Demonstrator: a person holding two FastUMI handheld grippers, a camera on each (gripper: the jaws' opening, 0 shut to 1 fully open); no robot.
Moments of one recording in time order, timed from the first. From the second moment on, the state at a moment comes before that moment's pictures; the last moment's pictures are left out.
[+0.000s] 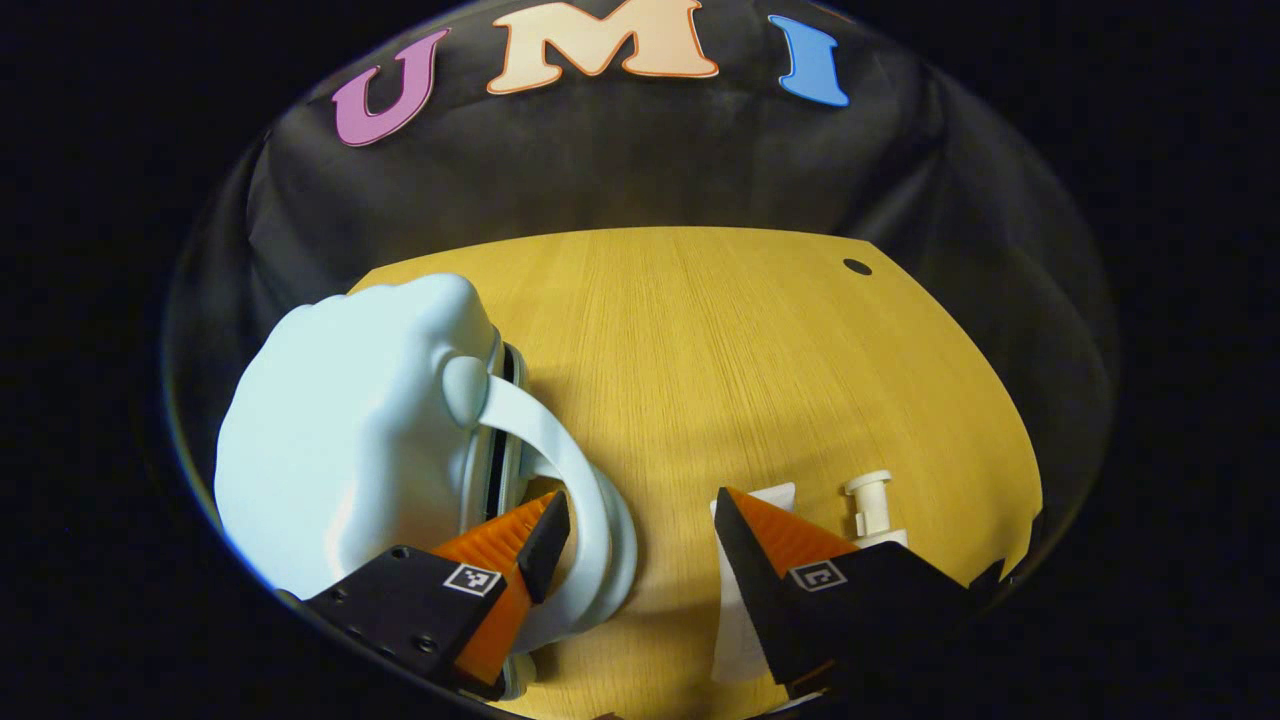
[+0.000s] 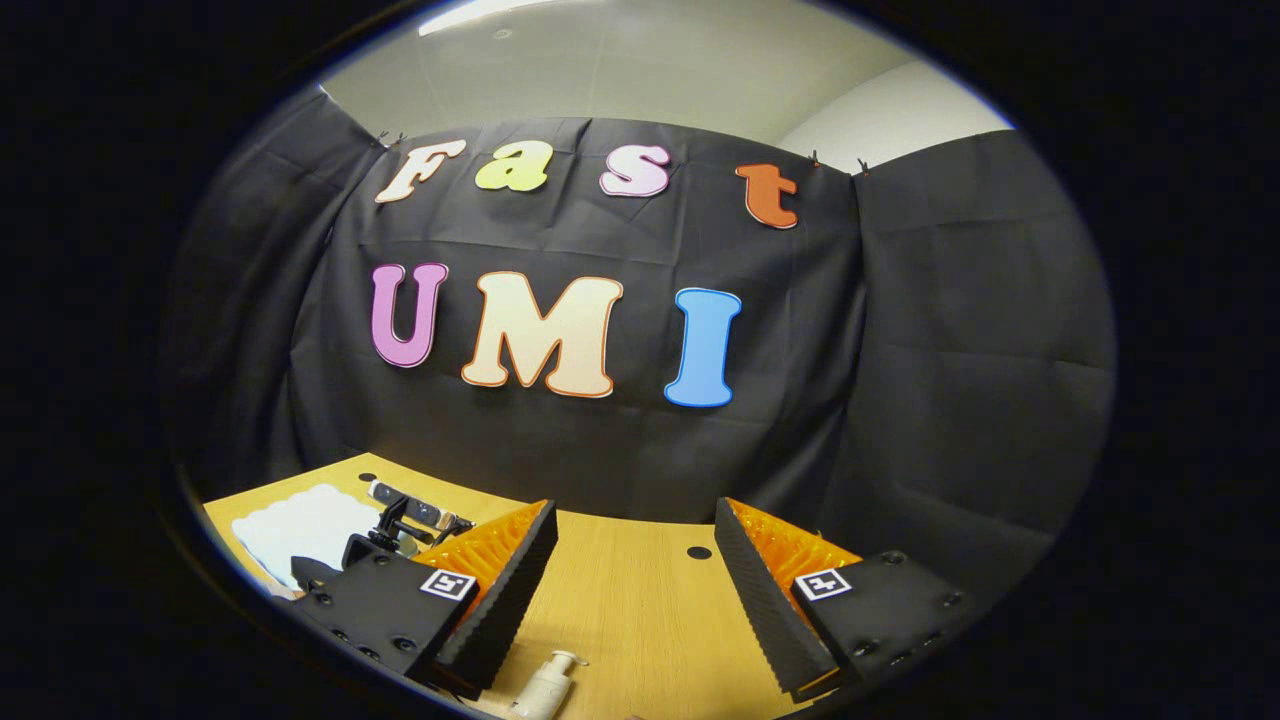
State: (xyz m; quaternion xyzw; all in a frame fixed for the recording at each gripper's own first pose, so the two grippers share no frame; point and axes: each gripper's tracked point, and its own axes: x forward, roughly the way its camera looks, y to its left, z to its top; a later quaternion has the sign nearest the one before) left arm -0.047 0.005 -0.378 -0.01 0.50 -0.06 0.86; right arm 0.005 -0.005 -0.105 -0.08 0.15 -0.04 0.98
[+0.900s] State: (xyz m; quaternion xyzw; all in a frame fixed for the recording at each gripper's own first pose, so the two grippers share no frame) left arm -0.034 0.036 -0.340 0.01 0.50 -0.04 0.86; right arm 0.007 0.006 -0.109 -0.06 0.14 -0.02 0.99
